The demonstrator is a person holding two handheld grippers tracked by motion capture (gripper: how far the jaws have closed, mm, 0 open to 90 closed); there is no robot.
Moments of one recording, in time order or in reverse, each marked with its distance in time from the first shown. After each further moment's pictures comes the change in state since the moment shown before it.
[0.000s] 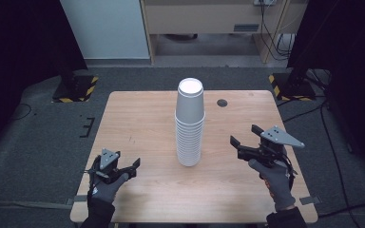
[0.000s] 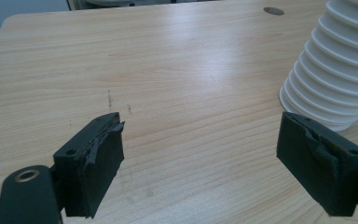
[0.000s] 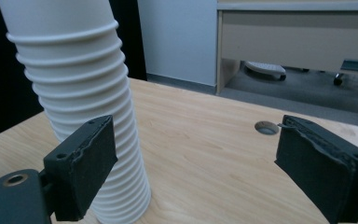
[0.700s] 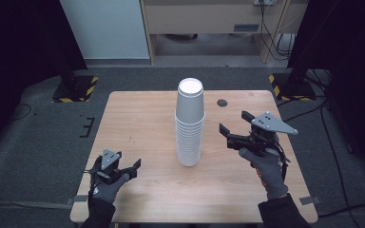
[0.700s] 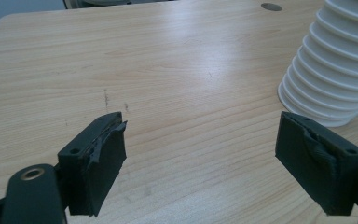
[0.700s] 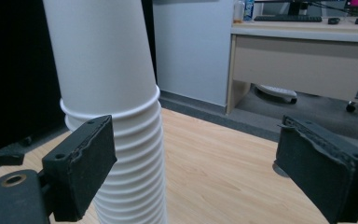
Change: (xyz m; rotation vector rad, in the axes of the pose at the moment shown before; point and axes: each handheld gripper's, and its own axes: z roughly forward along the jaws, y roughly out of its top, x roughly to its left) left arm -0.001 -0.002 0.003 0.008 -0.011 0.016; right arm 0.027 0.047 0.011 -0.062 0.048 -0.043
